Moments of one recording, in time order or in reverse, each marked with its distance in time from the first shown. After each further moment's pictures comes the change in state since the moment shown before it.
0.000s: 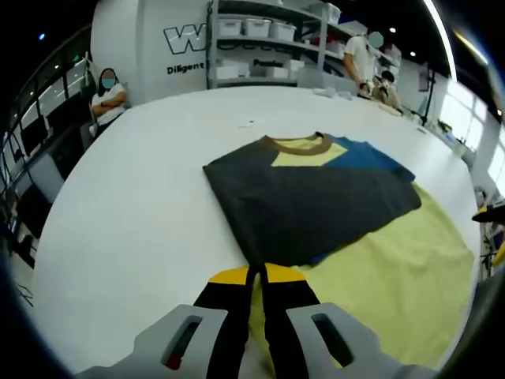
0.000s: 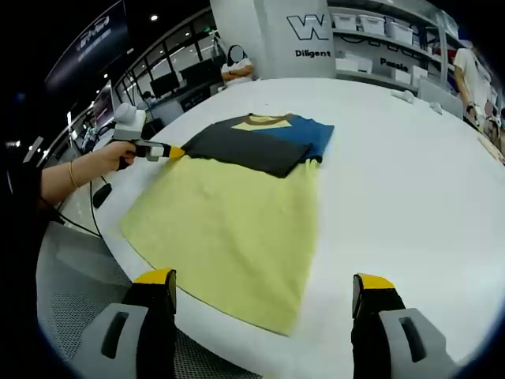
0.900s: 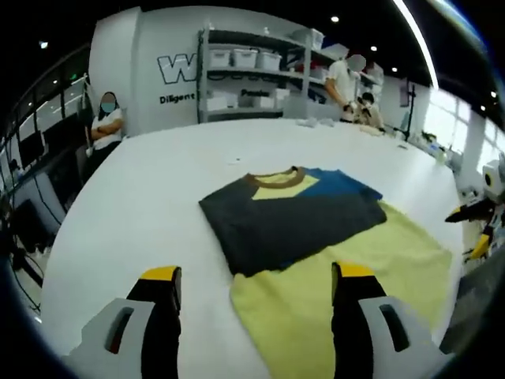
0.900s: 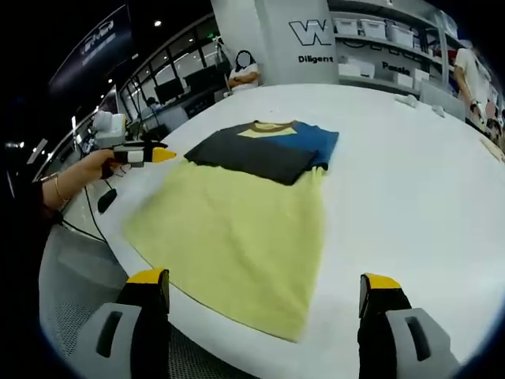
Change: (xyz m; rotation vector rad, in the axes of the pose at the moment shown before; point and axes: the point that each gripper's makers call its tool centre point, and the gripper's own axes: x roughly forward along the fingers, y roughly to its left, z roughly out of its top) left arm -0.066 -0.021 0.020 0.049 -0.176 -0.091; right arm 0.001 0.009 0.007 0.002 -0.039 0.028
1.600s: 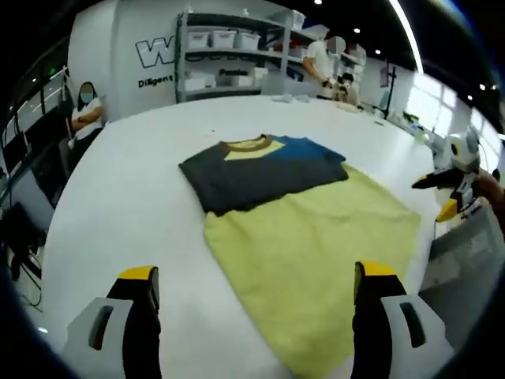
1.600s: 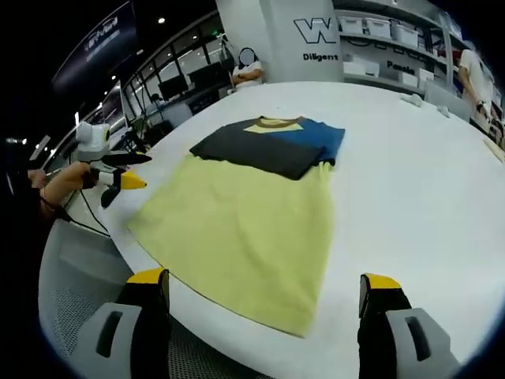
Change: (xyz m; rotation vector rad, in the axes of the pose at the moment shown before) left arm -0.052 -0.022 -0.052 0.010 0.150 -0.087; right arm 0.001 0.009 -0.006 -0.014 0.016 0.023
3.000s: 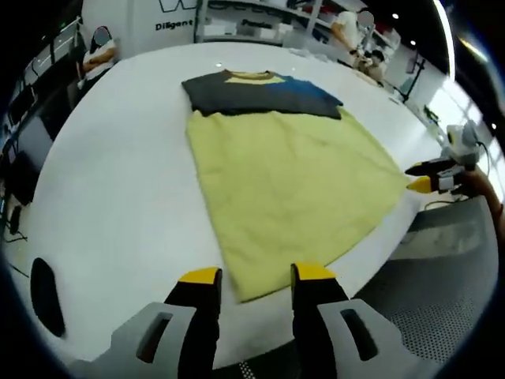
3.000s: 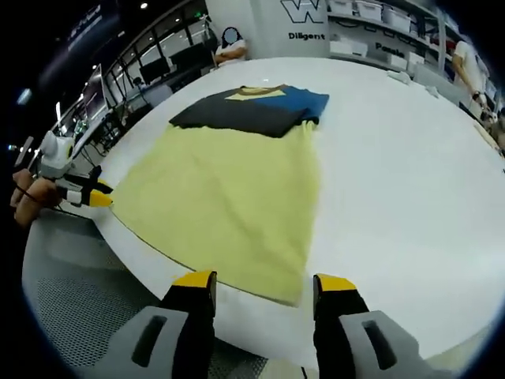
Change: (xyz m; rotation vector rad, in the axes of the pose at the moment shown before) left arm -0.037 -0.046 -0.096 -0.164 0.278 0.039; right arm 0.006 -0.016 -0.048 0.049 0.118 -0.104
